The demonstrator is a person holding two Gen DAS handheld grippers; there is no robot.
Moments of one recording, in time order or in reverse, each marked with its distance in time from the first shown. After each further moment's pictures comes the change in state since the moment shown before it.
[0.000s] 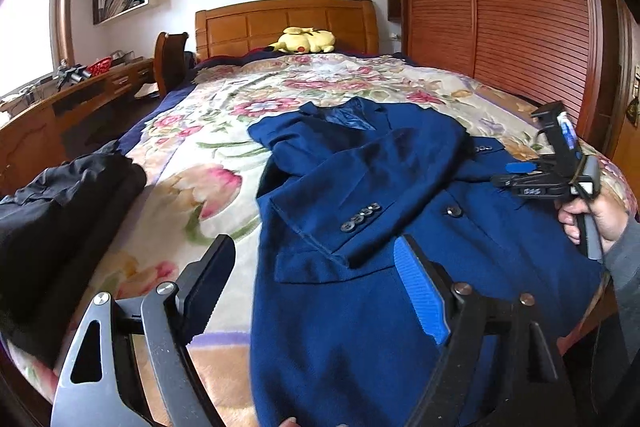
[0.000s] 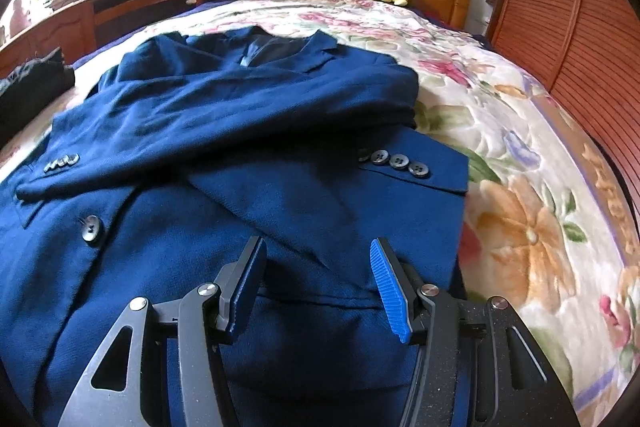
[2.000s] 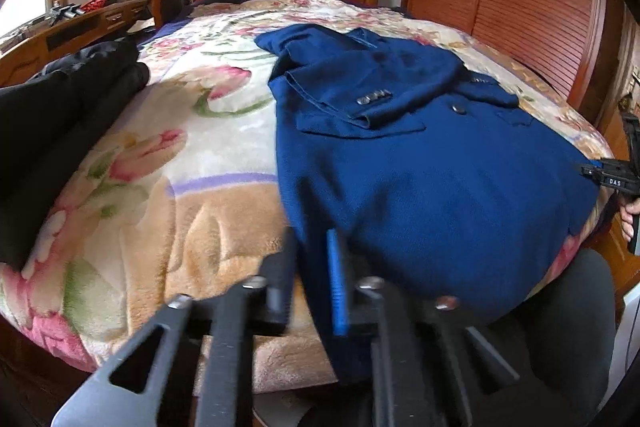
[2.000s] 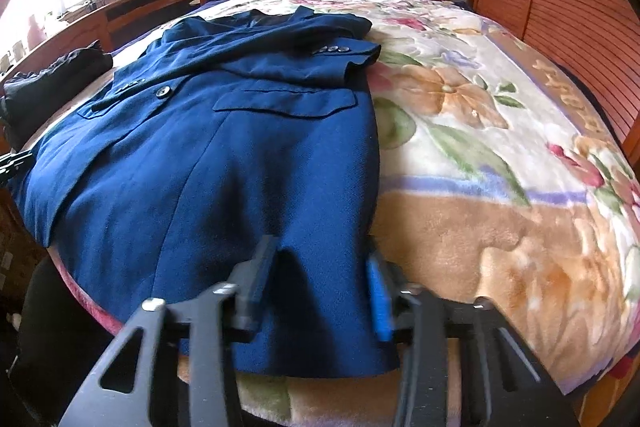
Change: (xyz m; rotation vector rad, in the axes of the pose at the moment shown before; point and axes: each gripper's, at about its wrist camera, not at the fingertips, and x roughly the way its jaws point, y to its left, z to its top) left arm -0.009 0.033 -0.085 -0.071 0.183 -0.092; right arm -0.141 -0.046 -0.127 0.077 0.053 0.075
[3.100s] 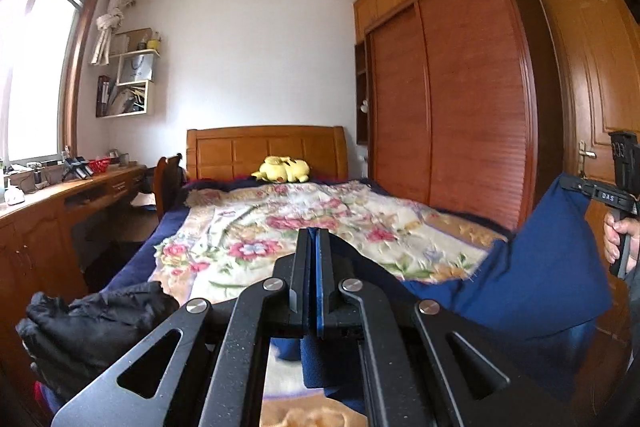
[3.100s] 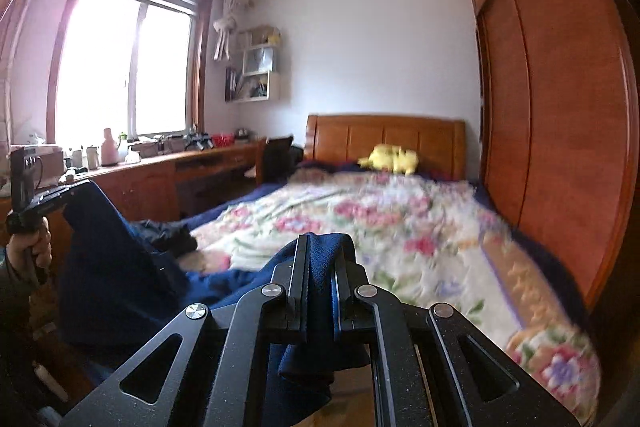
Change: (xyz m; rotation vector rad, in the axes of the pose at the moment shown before) left arm -0.245 -0.032 0.126 0.106 -0.607 -0.046; right arm -0.310 0.010 0.058 -0.072 -0.651 0.079
